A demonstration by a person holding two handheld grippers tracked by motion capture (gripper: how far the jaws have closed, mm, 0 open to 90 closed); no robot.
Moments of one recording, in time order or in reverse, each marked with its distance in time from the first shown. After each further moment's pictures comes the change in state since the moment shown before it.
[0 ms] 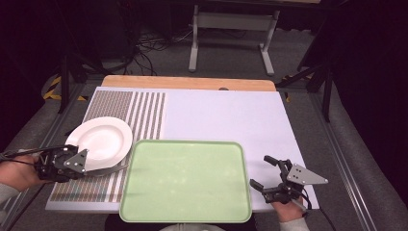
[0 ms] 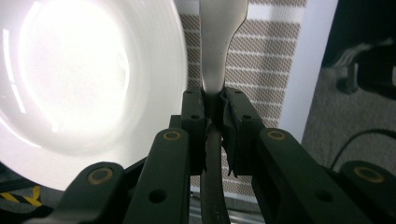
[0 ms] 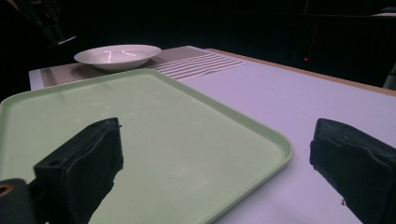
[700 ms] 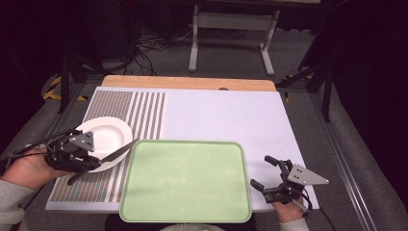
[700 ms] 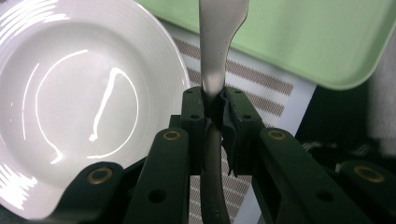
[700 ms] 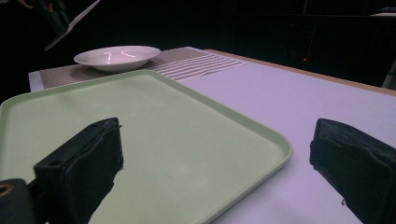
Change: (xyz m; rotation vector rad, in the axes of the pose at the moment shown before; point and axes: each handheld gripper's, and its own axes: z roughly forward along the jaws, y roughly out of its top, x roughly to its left) left arm 0.013 0.028 -0.016 -0.213 -0.037 -0.318; right arm 0.000 0.000 -0.002 -0.005 -0.005 0.004
